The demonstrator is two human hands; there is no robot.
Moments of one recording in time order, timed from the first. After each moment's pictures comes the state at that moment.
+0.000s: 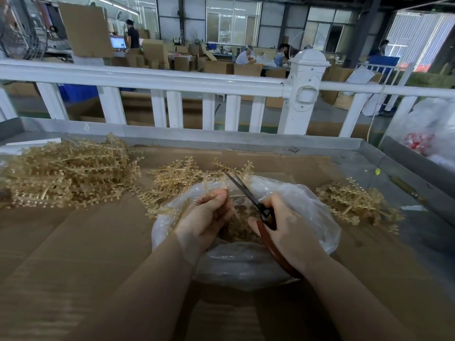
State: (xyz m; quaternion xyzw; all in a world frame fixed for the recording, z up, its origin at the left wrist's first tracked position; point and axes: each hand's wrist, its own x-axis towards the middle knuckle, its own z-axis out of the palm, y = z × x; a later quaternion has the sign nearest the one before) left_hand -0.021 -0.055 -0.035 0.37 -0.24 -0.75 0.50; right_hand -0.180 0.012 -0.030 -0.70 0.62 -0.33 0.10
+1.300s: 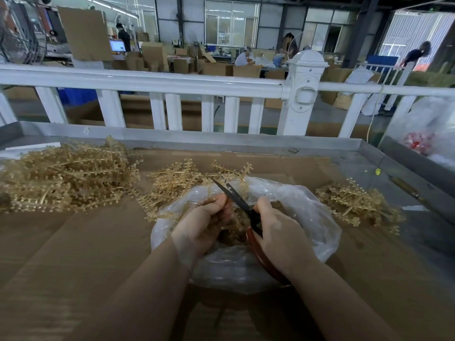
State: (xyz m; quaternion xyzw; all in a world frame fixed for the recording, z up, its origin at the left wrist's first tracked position) left_hand -0.022 -0.050 -0.029 0.37 -0.27 -0.75 0.48; right_hand -0.169 0.008 -0.036 -0.75 0.61 -0.25 -0.02
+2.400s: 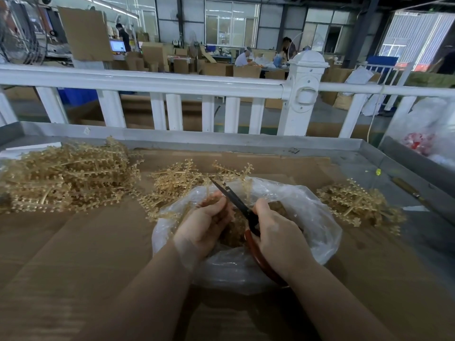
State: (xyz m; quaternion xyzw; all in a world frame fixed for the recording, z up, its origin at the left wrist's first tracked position) left_hand -0.018 -0.052 -0.038 0.34 -0.27 -0.76 0.48; right_hand -0.164 0.010 -0.037 -0.75 0.60 -0.26 -0.03
